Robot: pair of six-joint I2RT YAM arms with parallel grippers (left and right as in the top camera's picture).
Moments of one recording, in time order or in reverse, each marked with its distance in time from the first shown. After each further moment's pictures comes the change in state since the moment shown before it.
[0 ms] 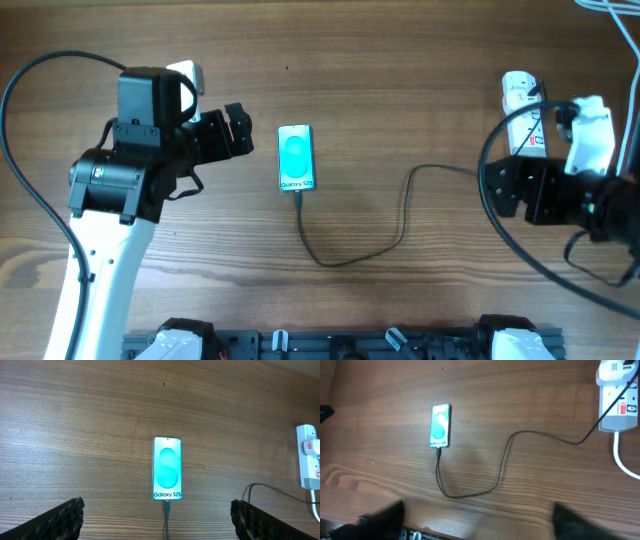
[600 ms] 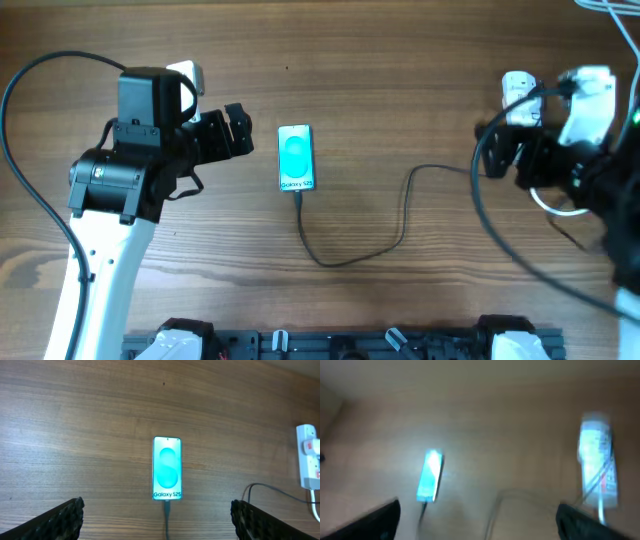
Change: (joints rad) left arm 0.000 0.000 0.000 0.002 0.000 0.000; right arm 0.052 -0.101 -0.263 0.528 0.065 0.010
